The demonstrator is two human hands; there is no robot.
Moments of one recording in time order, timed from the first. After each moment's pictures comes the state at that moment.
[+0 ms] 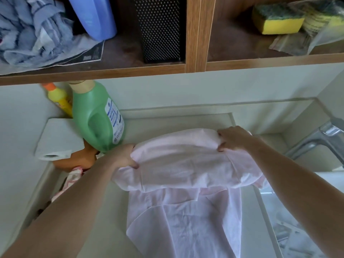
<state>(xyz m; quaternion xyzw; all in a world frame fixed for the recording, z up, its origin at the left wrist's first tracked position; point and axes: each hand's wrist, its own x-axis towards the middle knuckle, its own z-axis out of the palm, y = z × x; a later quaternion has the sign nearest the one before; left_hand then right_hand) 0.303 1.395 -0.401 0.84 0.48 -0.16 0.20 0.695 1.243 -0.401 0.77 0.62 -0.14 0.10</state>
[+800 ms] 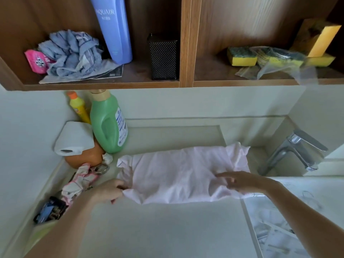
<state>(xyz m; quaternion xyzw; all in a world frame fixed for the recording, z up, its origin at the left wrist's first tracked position) 0.218 1.279 -0.387 0.75 0.52 -0.16 0.38 0.657 1.072 -0.373 0.71 0.59 -0.39 0.01</state>
